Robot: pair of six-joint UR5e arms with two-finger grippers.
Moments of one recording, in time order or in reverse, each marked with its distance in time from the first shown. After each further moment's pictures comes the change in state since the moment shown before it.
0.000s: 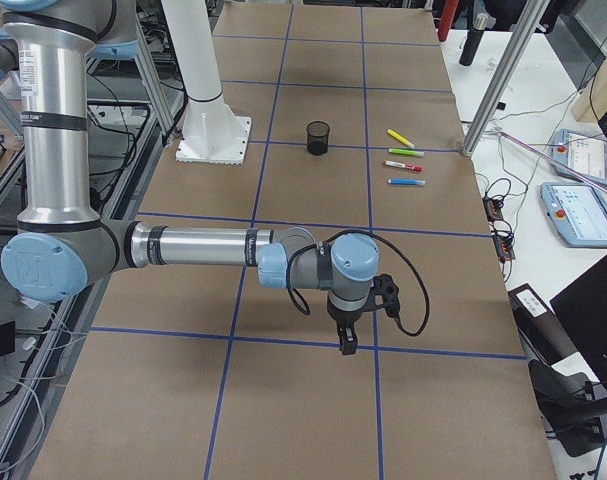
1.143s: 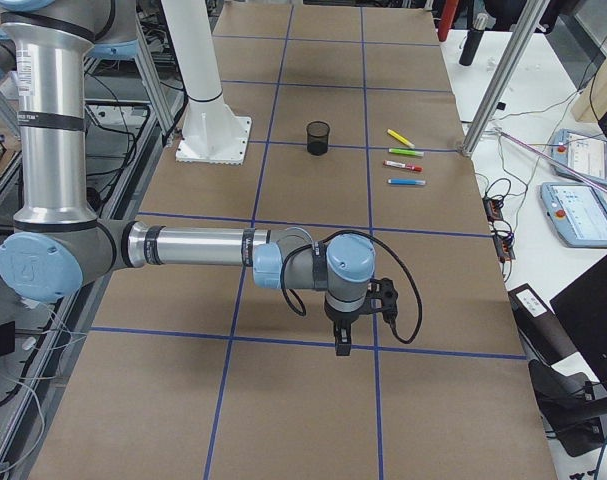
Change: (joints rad) left arm 0.005 0.034 -0.025 -0.058 -0.094 -0.180; right arm 0.003 0.007 0.012 0.003 0.007 0.090
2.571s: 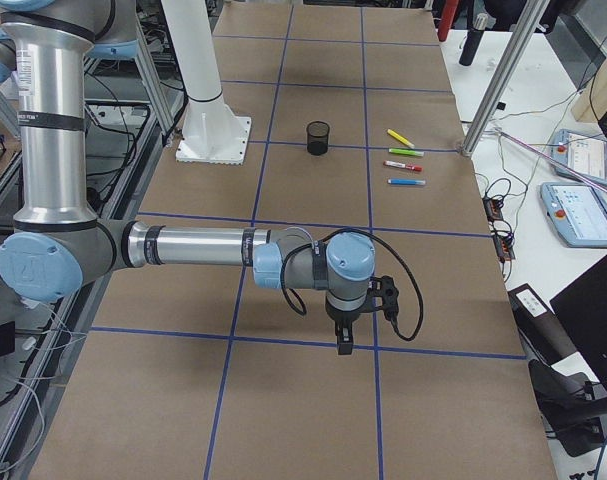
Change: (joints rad) left arm 0.000 0.032 -0.043 0.000 0.000 0.001; right arm 0.000 0.001 0.004 0.010 -0.001 -0.012
